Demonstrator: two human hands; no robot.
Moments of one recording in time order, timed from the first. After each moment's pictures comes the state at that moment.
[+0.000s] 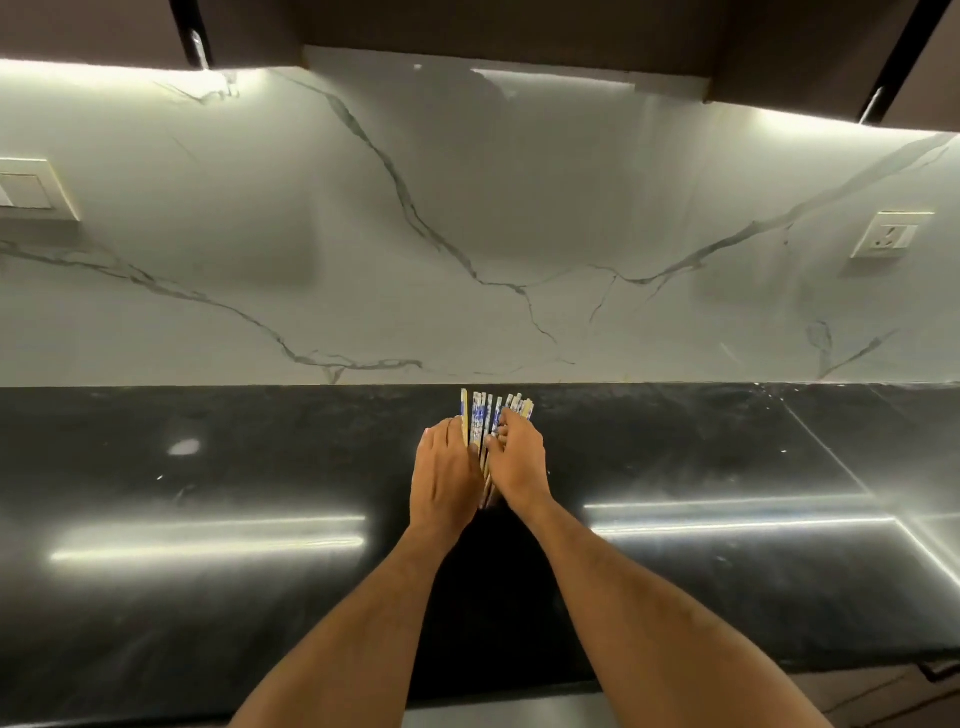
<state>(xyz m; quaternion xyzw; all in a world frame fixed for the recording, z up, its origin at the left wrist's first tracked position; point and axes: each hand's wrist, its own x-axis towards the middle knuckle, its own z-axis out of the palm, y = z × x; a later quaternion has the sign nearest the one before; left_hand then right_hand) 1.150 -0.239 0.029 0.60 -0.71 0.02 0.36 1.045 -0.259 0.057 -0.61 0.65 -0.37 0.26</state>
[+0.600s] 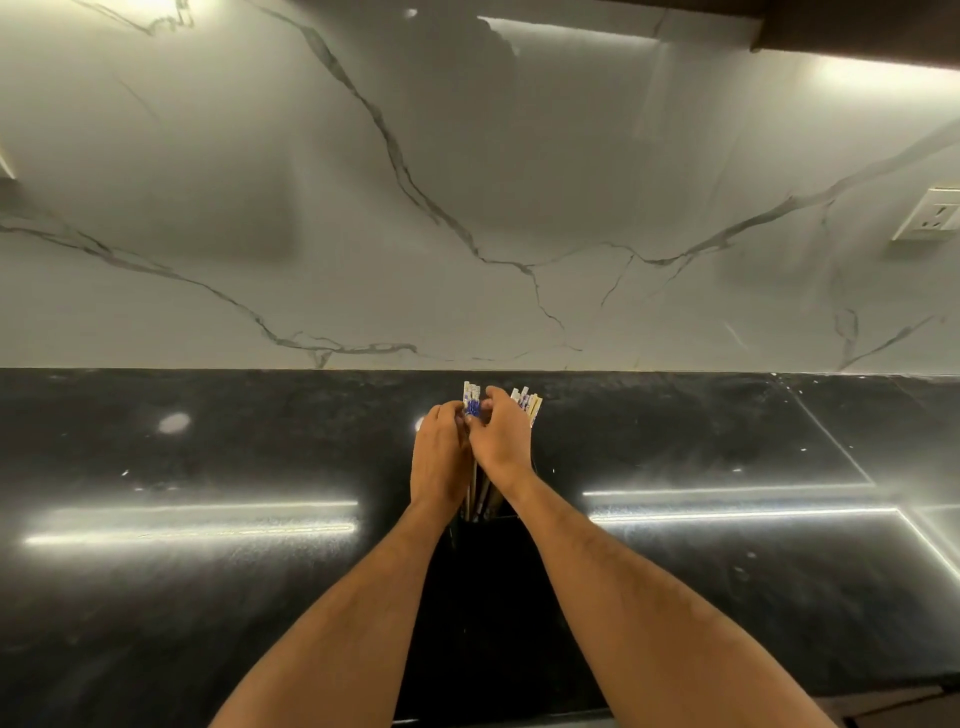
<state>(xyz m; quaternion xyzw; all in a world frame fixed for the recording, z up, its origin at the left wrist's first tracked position) 1.153 -0.301 0.007 0.63 -0.63 -0.16 0.43 1.067 -0.315 0.045 -0.60 0.65 -0.38 0.27</state>
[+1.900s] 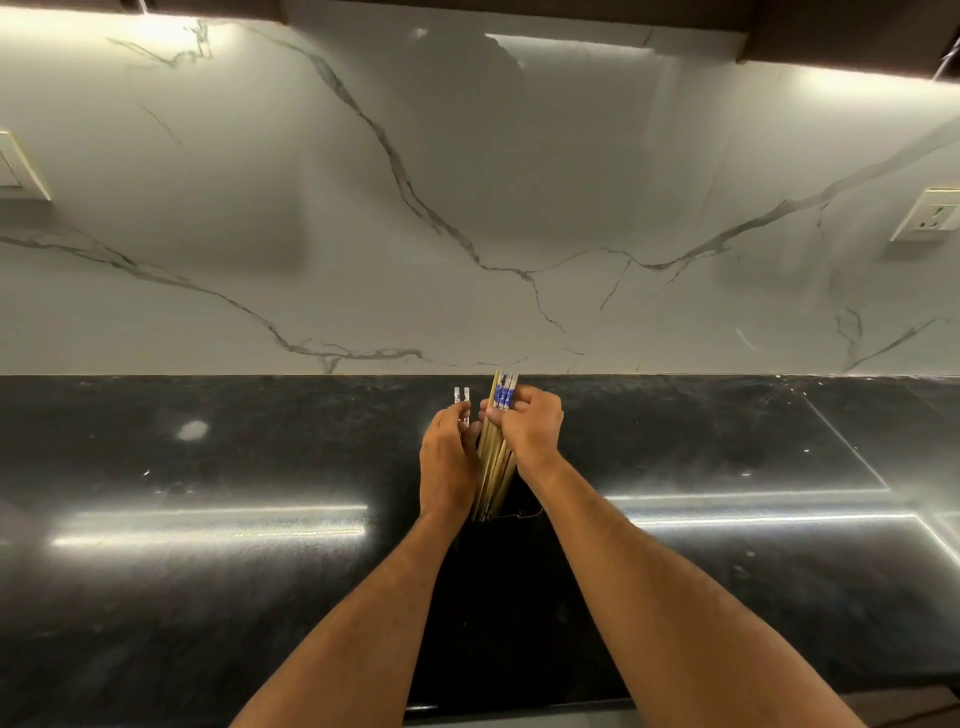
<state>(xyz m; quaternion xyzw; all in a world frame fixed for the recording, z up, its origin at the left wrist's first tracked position) 1.136 -0.267 0.033 0.61 -0.58 -0.17 0.51 1.037 -0.306 0.068 -0.48 0.62 -0.50 0.36</state>
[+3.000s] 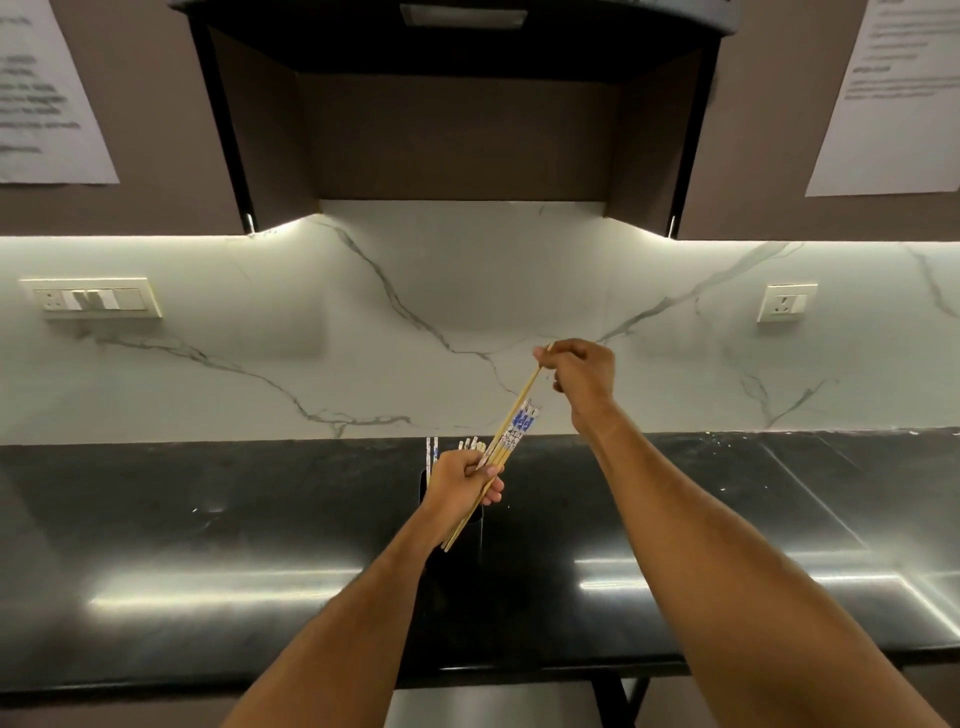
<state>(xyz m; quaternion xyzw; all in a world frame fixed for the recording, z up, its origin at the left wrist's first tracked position) 1.063 -0.134 0.159 0.56 -0.58 -0.41 0.43 0.888 -0.193 0.273 -0.49 0.50 -0.62 0.36</state>
